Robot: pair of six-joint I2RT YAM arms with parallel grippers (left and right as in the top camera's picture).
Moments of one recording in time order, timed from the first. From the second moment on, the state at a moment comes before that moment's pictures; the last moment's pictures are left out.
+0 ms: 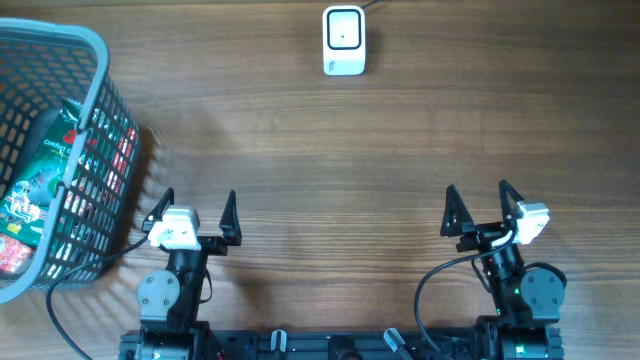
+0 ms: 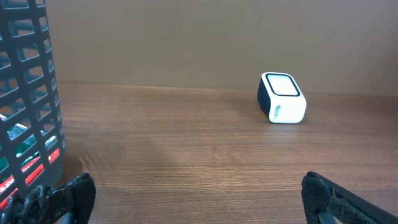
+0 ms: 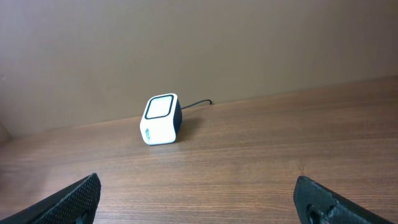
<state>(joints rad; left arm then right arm) -0.06 0.01 0.01 -0.08 0.02 -0.09 -0.02 0.02 0.01 0.01 -0.20 0.24</state>
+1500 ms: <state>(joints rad) -0.06 0.01 0.01 -0.08 0.02 -0.09 -0.02 0.02 0.01 0.01 -0.20 0.24</state>
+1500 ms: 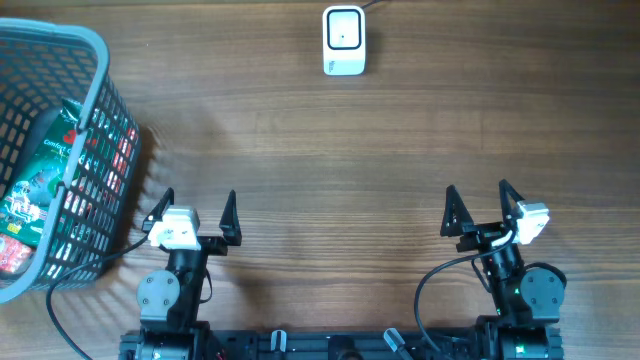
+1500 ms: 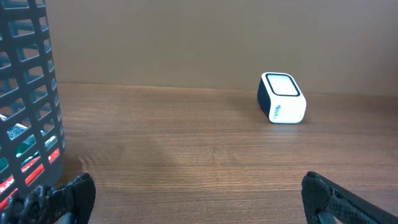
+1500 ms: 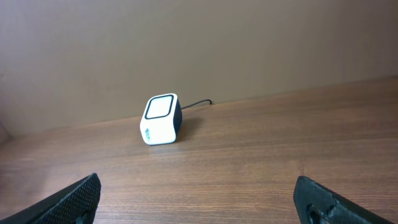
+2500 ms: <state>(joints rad) -0.06 0.95 1.48 -1.01 0.16 -0.41 -0.02 0.03 0.01 0.01 -0.20 0.24</state>
